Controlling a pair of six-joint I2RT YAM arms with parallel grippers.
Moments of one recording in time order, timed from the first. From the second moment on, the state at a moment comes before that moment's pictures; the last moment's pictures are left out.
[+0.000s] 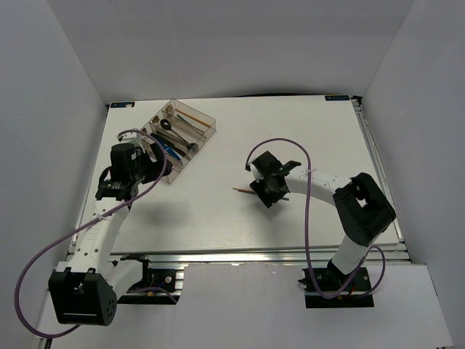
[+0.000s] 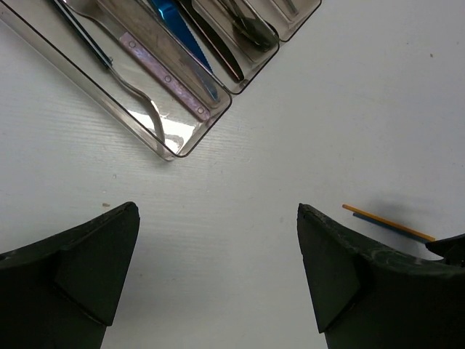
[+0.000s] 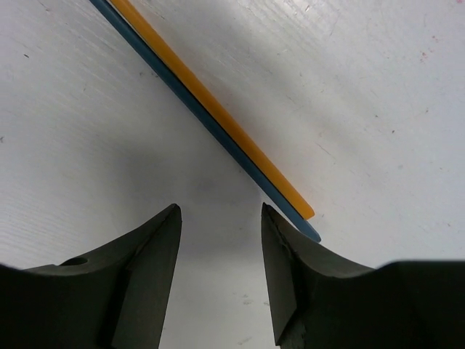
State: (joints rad) left arm -0.05 1.03 0.82 -0.37 0.09 -0.38; right arm 0.71 1.71 1.04 -0.55 0.08 -0.07
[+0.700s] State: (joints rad) left arm -0.05 1.03 0.74 -0.36 0.11 -0.37; right arm 0.68 1.77 1.10 -0.57 0.08 -0.11
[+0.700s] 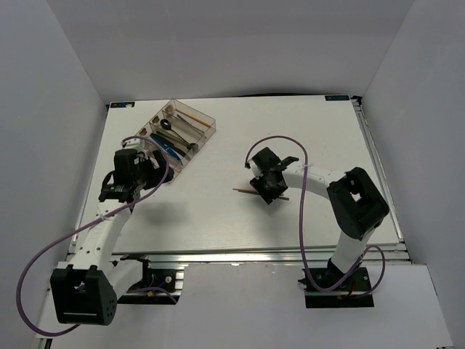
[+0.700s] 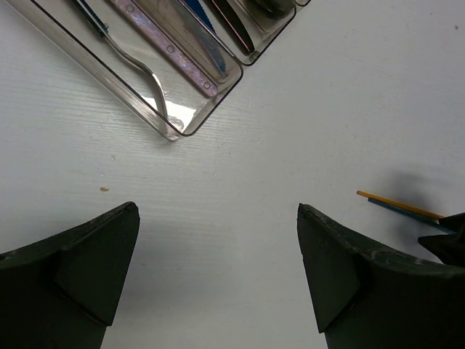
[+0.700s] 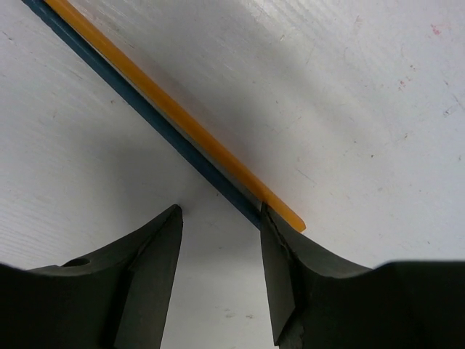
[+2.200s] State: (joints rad) left arm -0.08 0.77 0.49 -0.05 0.35 -0.83; right arm 0.84 1.73 1.20 -0.40 -0.24 0.21
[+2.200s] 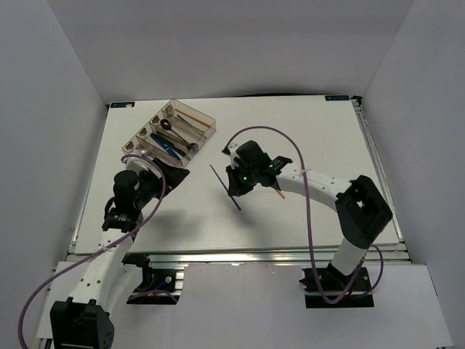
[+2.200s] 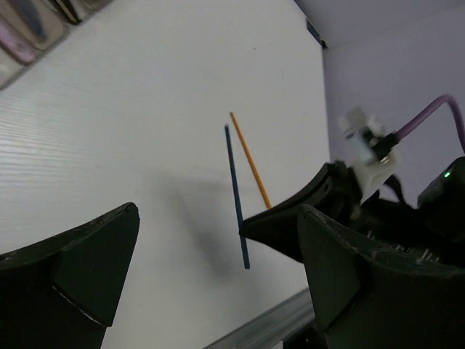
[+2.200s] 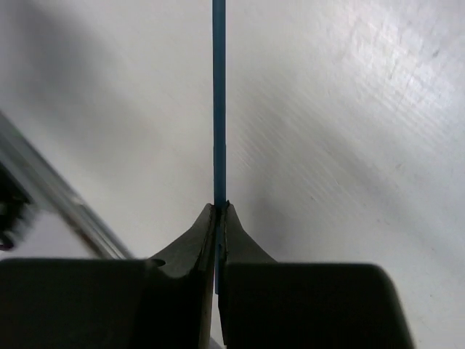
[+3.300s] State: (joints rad) left arm -0.34 1.06 0.55 0.38 0.34 -1.00; right arm 0.80 1.55 1.15 -0.07 -0.58 0.53
